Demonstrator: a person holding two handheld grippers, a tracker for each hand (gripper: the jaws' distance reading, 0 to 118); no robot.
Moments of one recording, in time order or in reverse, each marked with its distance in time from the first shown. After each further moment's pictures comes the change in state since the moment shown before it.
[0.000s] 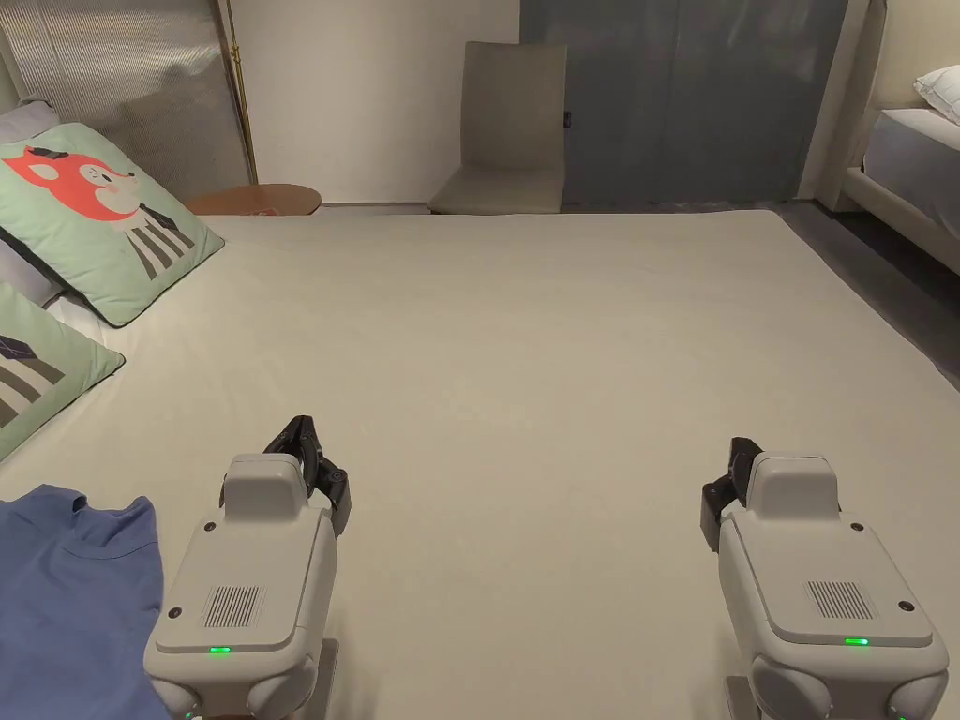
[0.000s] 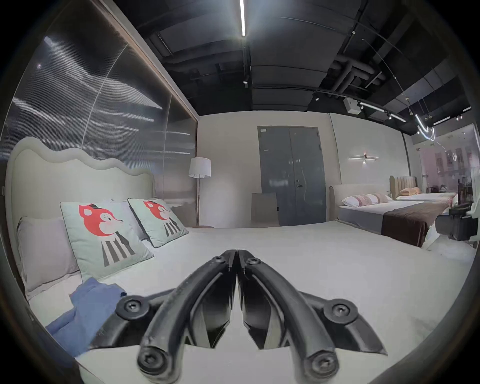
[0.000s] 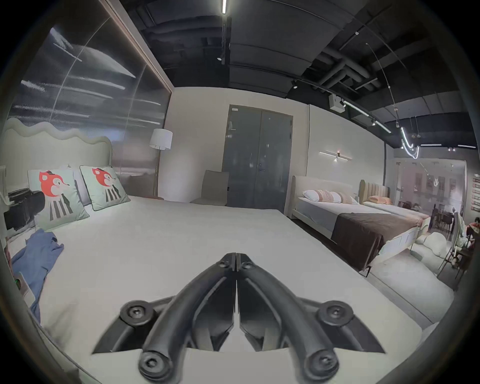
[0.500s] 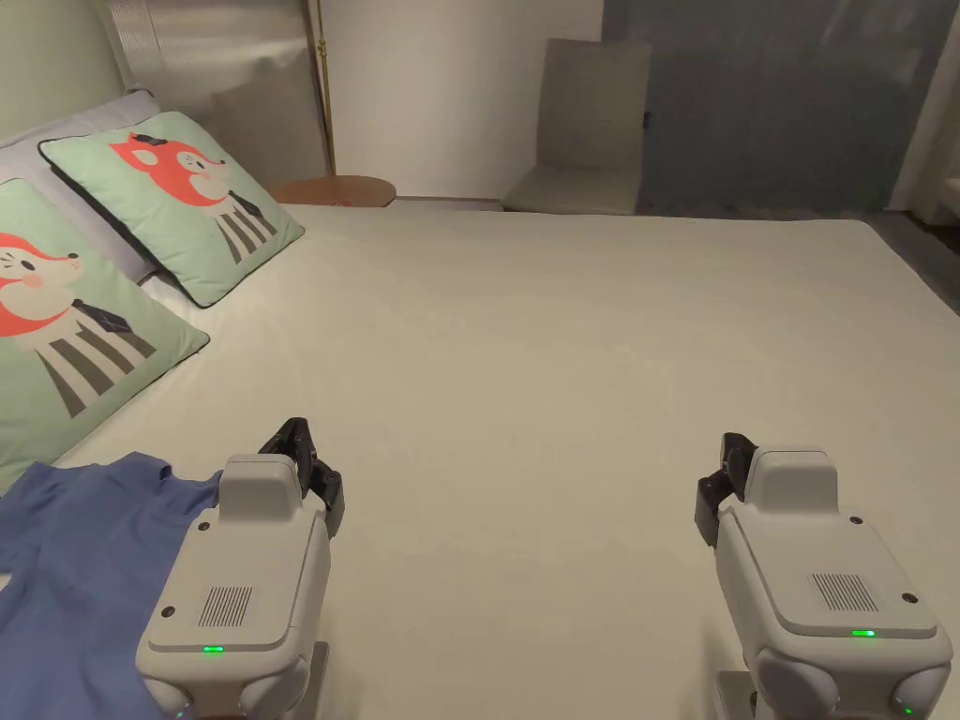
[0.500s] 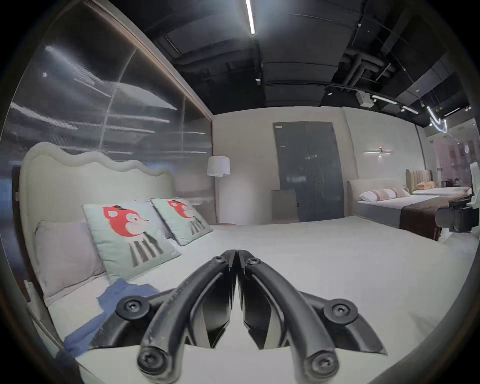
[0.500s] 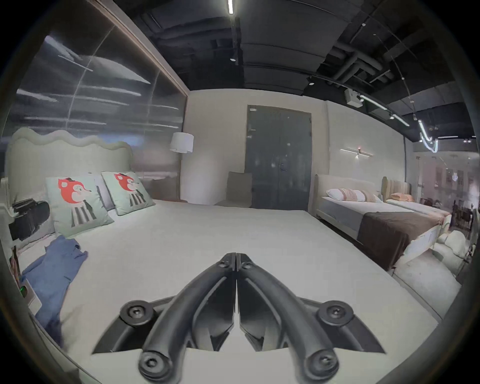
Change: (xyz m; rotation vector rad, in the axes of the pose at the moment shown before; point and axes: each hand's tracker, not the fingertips) left arm -0.059 0.002 0.022 -0.021 0.138 -0.033; right arm -0.057 0.010 -0.019 0.007 0.176 -0.023
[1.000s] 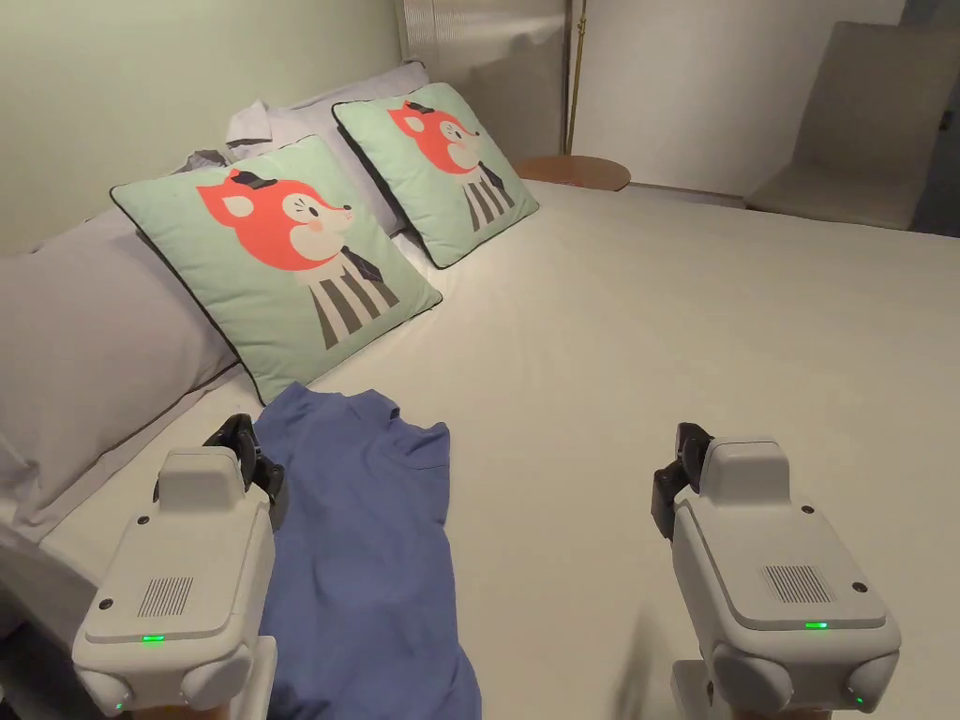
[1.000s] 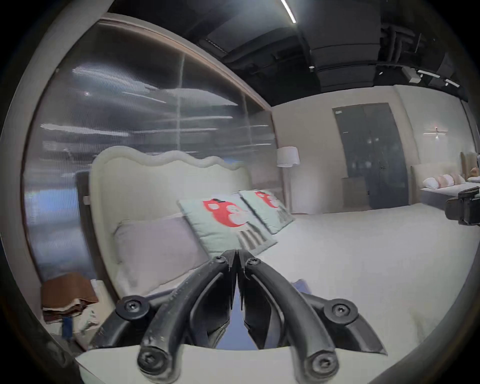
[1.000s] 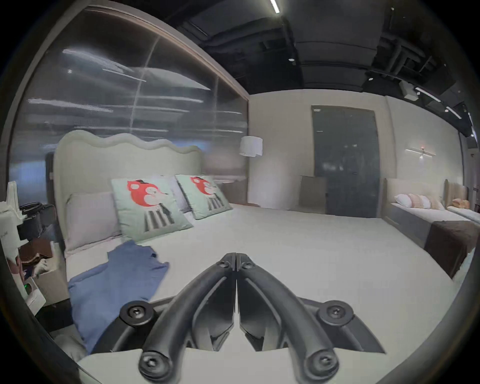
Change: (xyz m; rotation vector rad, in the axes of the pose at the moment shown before) left arm -0.170 -0.002 0.078 -0.049 0.423 -0.054; right arm -0.168 0.006 -0.035 0.015 0.414 0.013
